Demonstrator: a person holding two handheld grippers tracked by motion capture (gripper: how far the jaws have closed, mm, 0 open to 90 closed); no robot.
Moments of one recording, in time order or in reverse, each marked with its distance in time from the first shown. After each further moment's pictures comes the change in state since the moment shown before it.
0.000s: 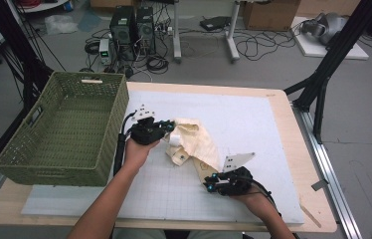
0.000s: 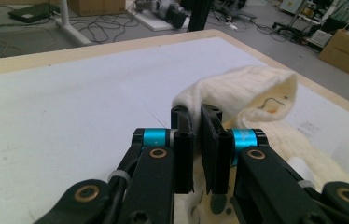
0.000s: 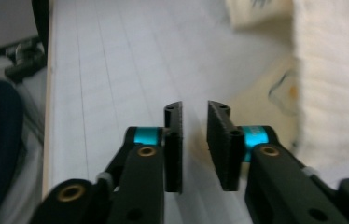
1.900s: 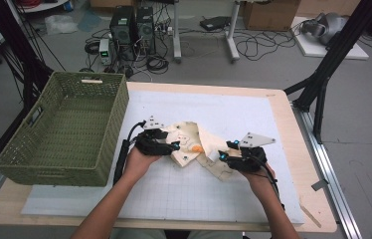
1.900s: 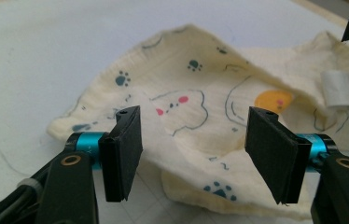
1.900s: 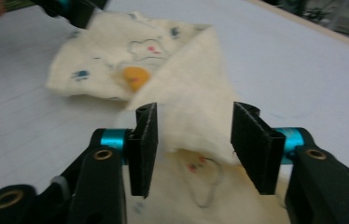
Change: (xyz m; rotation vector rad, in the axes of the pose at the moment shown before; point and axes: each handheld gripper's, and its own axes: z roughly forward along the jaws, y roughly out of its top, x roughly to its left) left arm -0.013 -0.026 0.008 0.214 0.013 0.057; right arm -0.041 0.015 -0.034 -0.143 -0.445 0.071
